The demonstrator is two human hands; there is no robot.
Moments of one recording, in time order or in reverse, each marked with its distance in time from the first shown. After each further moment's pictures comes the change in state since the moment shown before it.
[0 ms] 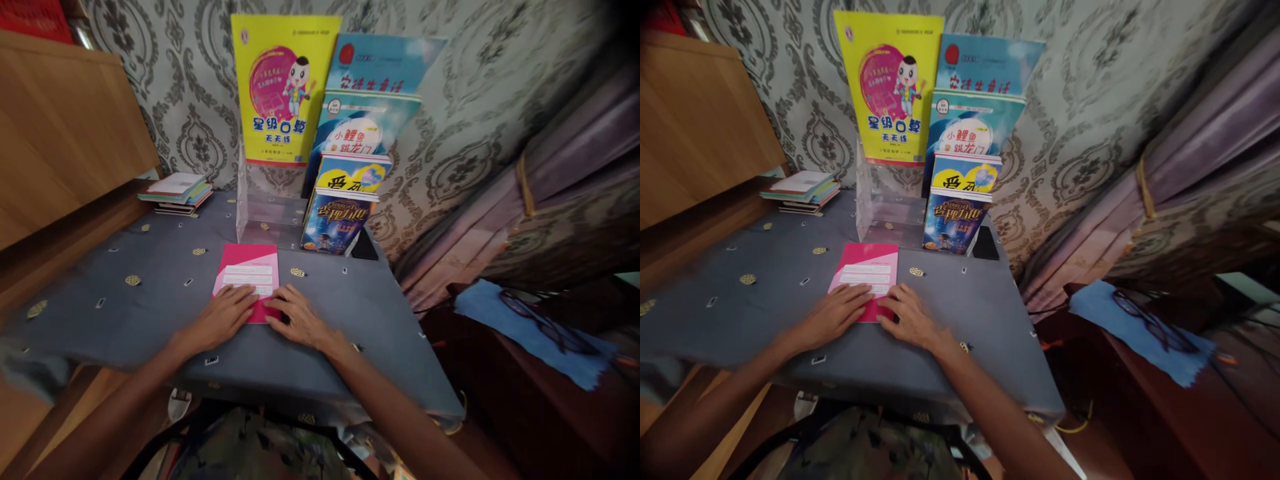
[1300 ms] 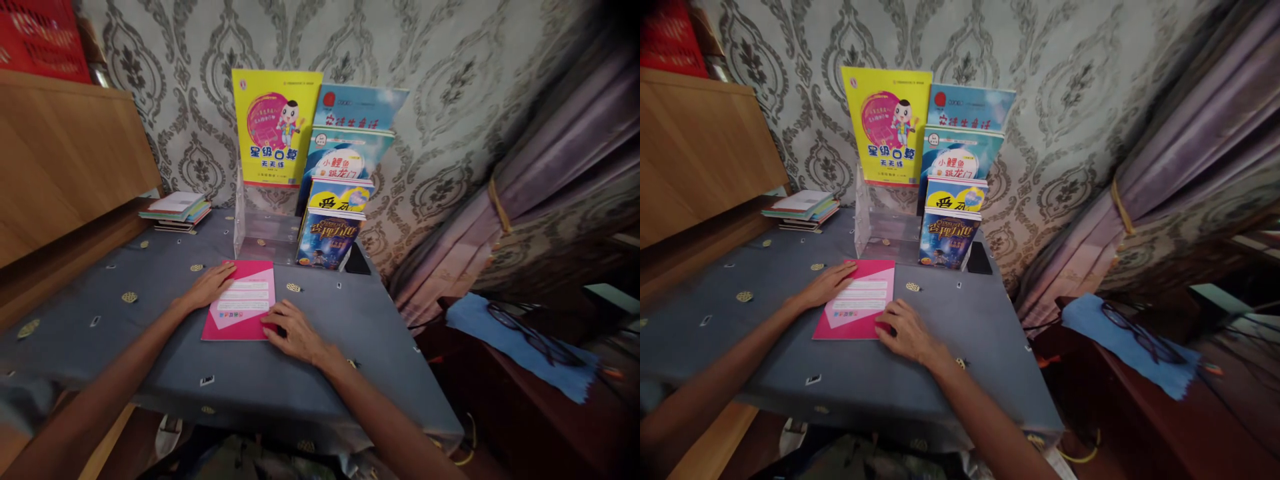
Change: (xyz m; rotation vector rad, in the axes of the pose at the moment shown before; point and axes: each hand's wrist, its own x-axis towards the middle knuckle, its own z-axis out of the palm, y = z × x) left_hand 0.054 -0.113 0.004 -0.044 0.028 -0.179; right_hand 0.002 0.001 -0.001 0.008 0.018 0.012
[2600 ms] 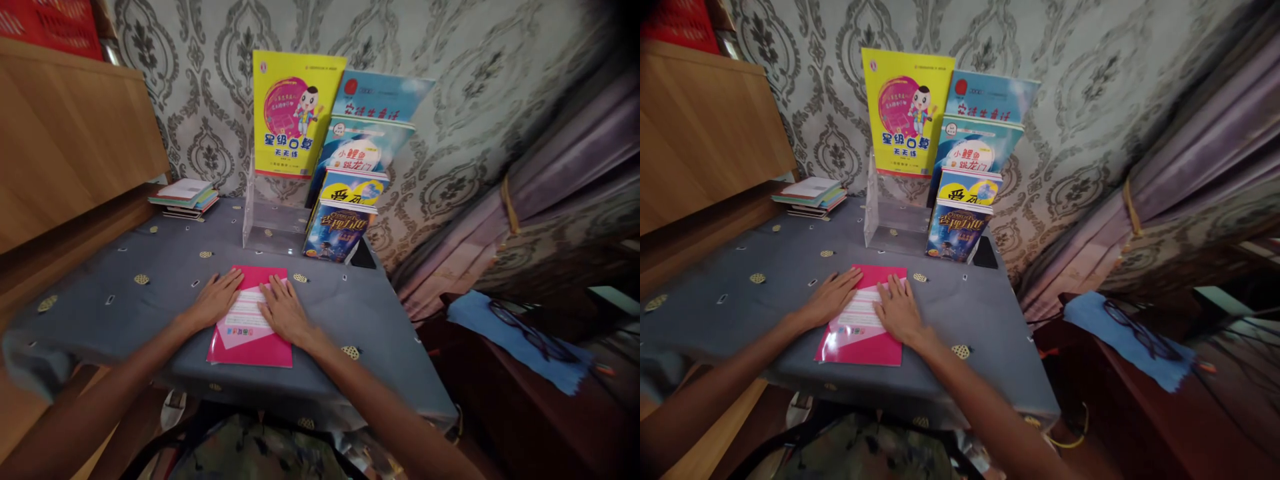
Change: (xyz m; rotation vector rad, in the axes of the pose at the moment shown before) left_hand -0.062 0.045 0.015 0.125 0.048 -0.021; right_hand 0.027 -0.021 0.027 -0.324 -0.168 0.297
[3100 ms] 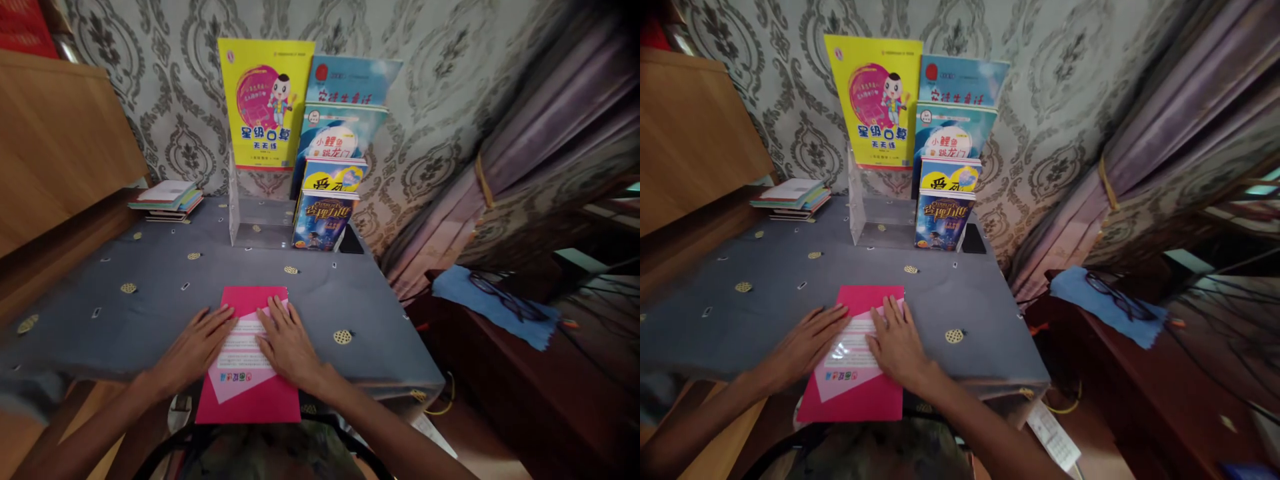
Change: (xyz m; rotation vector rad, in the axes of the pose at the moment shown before) left_hand -0.081 0.031 -0.019 0.016 0.057 0.334; right_hand -0.071 -0.033 -0.003 0.042 0.061 0.031
